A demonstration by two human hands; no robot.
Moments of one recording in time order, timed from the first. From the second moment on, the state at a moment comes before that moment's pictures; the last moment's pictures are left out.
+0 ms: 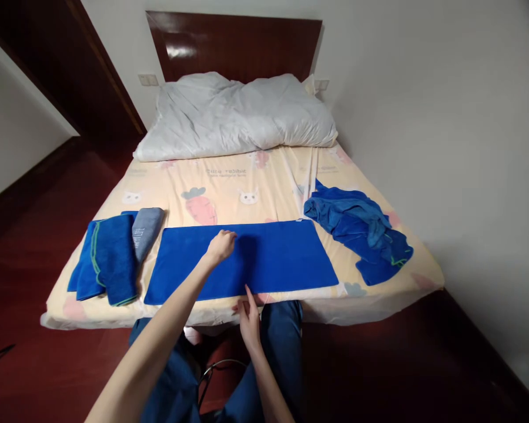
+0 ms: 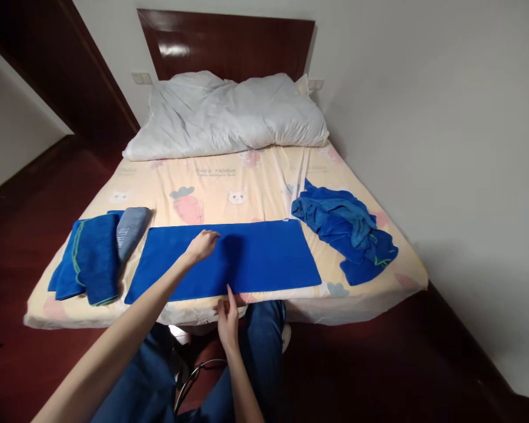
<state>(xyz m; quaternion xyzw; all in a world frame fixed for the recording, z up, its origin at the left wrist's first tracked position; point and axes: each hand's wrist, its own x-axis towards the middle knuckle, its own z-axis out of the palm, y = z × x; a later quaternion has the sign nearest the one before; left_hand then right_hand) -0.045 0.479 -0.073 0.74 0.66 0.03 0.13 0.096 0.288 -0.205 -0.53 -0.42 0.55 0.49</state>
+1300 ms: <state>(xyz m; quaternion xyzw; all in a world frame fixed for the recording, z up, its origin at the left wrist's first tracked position) -0.076 0.557 0.069 0.59 0.59 0.43 0.34 0.143 0.316 -0.049 -0.60 -0.44 0.24 0.63</state>
